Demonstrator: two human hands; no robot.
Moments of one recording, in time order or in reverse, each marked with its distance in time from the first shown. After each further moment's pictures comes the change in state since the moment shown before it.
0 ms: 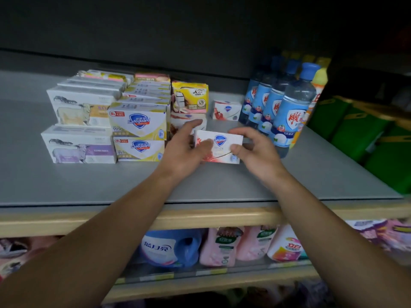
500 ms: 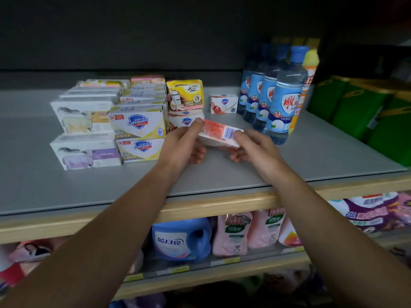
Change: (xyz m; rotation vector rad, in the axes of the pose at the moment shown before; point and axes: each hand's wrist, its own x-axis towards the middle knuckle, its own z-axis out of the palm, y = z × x) left_hand -0.001 0.005 -0.003 -0.202 0.000 -0.142; right_hand -0.019 0.010 0.002 0.244 0.000 0.137
